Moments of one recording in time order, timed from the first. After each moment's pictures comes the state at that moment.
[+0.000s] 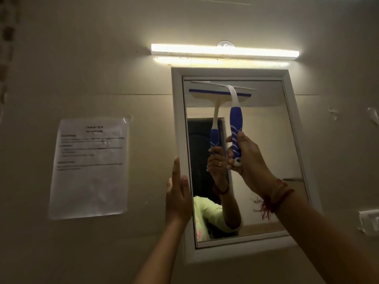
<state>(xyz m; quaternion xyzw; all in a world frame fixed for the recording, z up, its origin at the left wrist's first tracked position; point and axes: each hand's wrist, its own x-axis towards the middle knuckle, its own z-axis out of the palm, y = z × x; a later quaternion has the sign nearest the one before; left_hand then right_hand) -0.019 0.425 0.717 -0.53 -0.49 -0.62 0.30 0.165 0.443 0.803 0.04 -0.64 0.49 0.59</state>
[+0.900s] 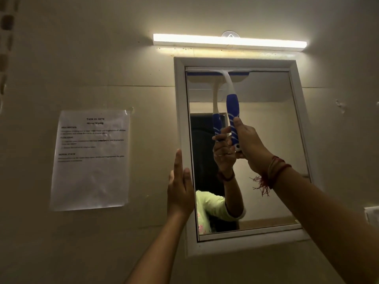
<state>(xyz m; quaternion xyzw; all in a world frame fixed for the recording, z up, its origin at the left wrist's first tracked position) -0.016 0.420 0.719 -0.52 -0.48 -0.63 0.32 0.149 0.459 0.829 -0.04 -0.66 0.43 0.61</state>
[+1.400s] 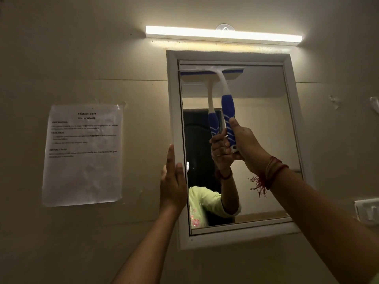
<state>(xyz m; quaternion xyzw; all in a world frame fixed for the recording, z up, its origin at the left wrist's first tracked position) -0.014 0.420 0.719 -0.52 -0.48 -0.62 0.33 0.153 0.467 0.817 -0.06 -0.66 0.44 0.60</state>
